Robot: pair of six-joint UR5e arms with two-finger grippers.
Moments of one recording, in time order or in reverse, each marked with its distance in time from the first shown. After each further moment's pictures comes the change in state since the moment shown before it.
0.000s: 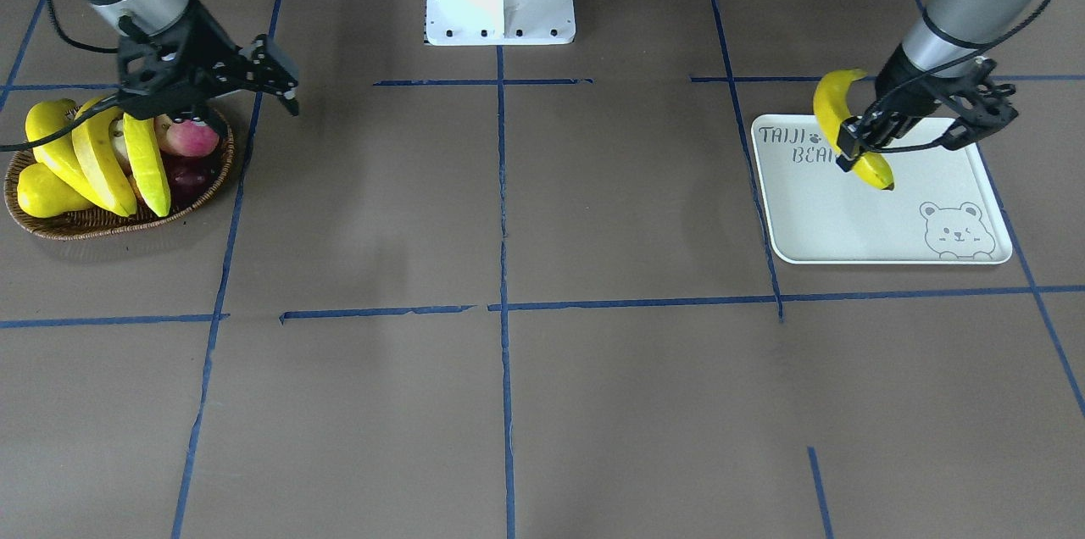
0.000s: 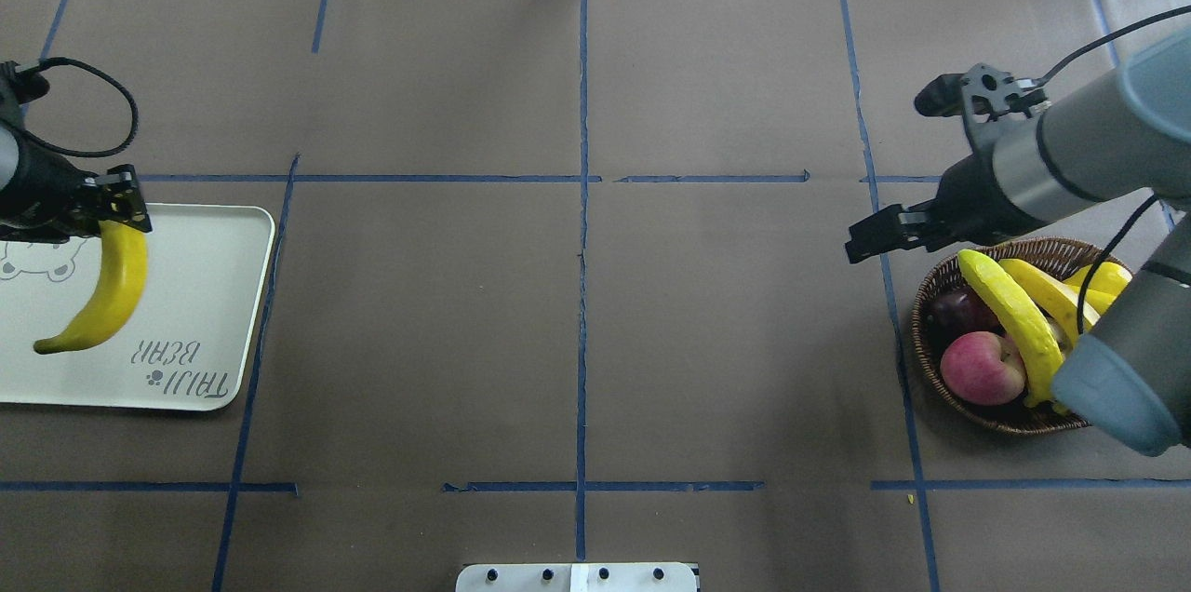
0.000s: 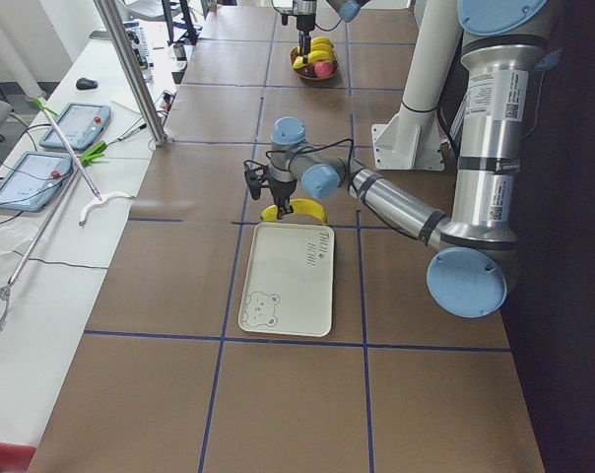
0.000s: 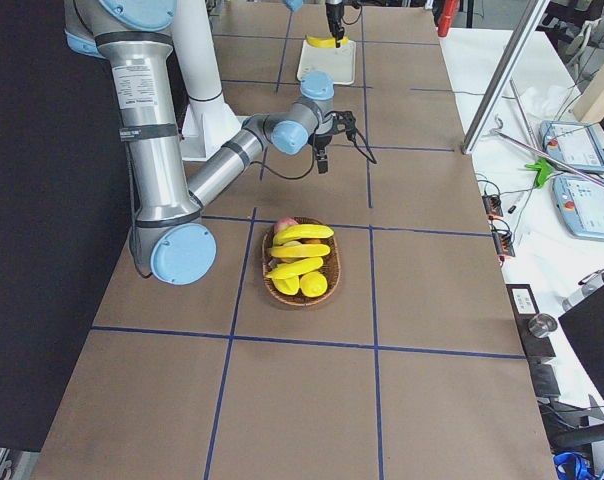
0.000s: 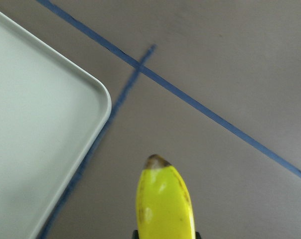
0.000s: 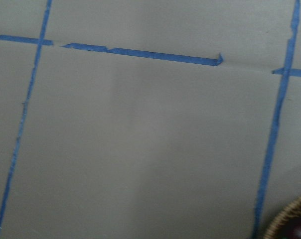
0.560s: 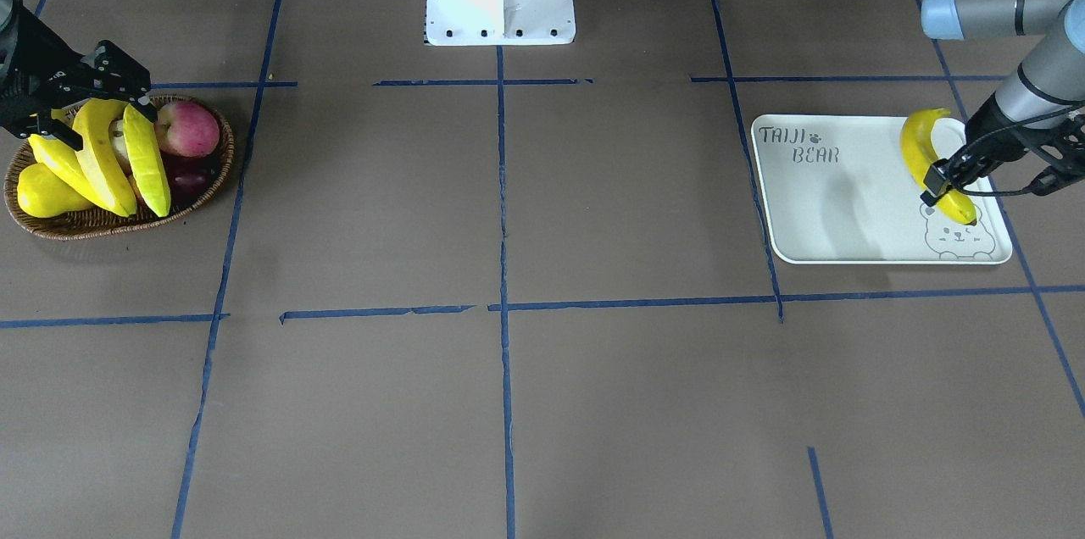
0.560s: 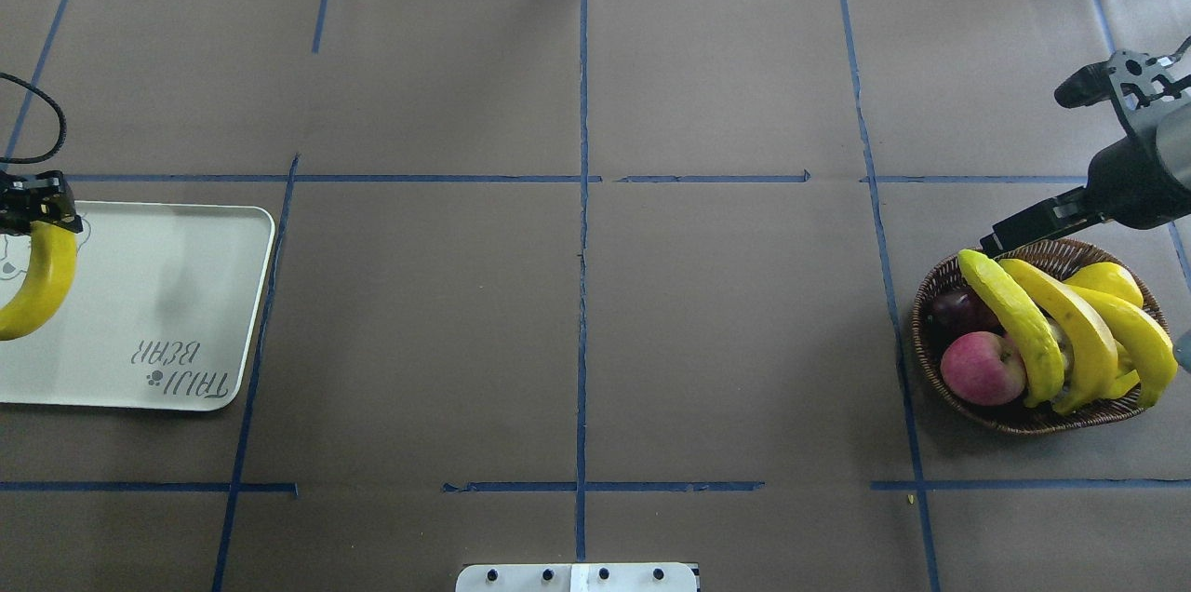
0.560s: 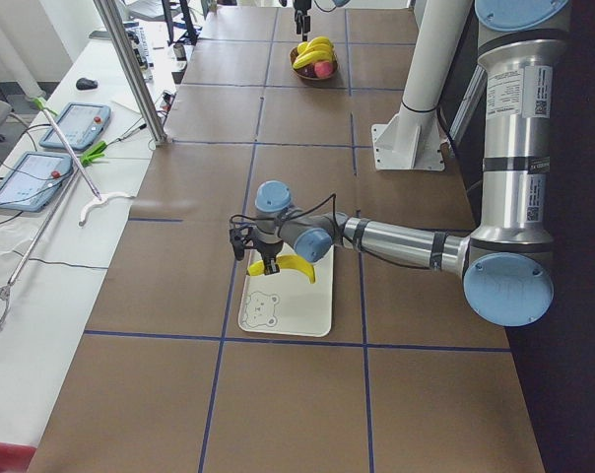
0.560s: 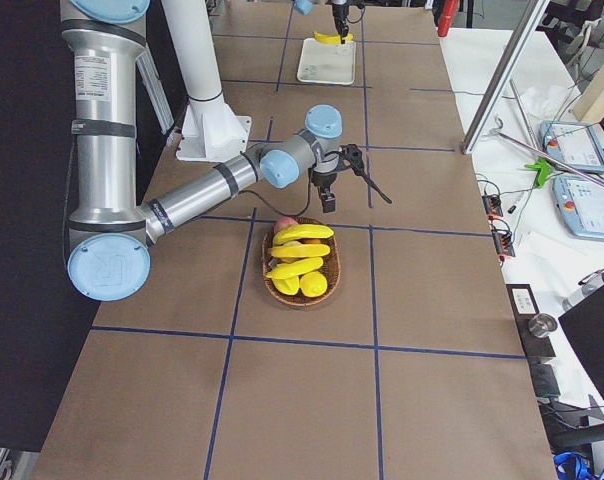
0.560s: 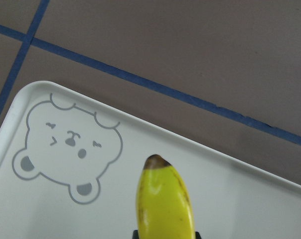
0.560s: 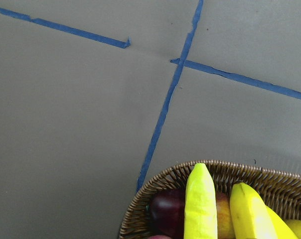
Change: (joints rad) left arm -0.098 0.054 0.319 -0.339 -0.030 0.114; right arm 0.173 -0.156 -0.019 0.000 0.092 -0.319
